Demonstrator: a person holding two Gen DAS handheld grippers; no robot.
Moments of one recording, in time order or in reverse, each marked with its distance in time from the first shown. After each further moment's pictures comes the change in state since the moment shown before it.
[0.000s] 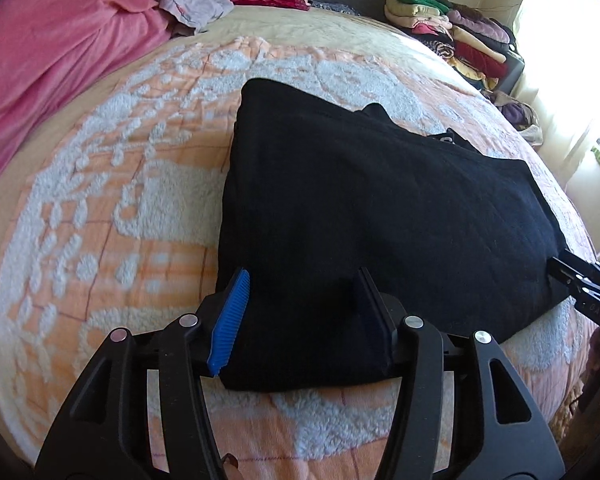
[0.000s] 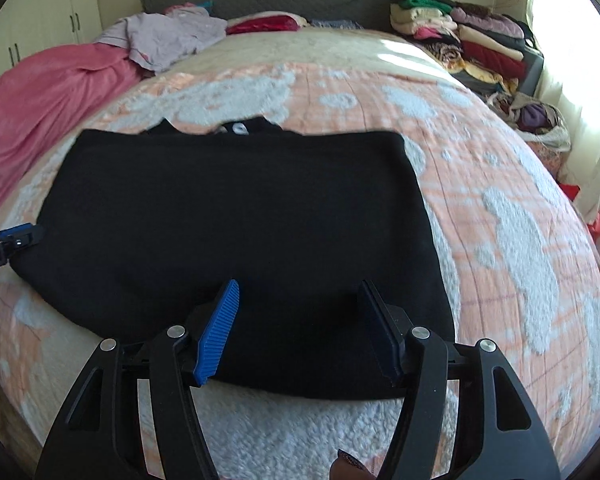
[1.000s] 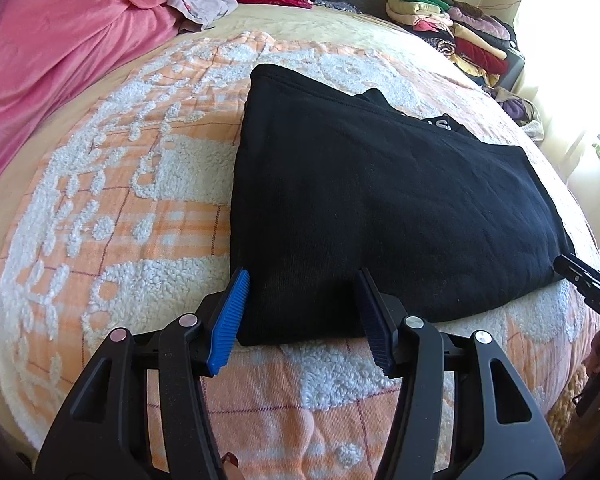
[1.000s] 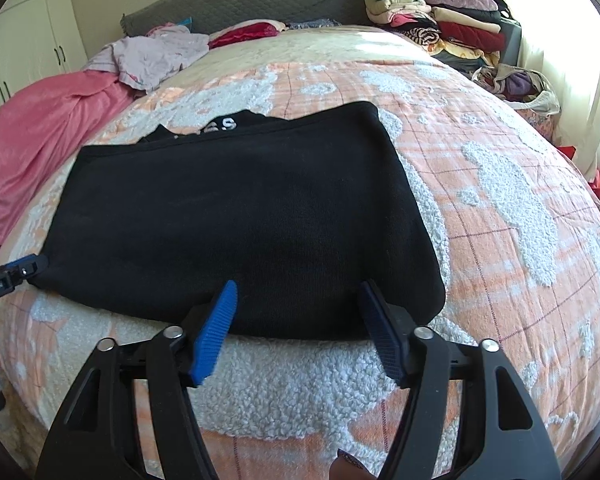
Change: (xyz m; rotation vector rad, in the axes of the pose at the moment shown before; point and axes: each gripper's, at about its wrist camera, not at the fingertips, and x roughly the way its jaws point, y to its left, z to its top) left arm -0.018 -0.002 -0.026 0.002 0.006 0.018; right arm -0.025 -0.008 -0.030 0.114 -0.043 0.052
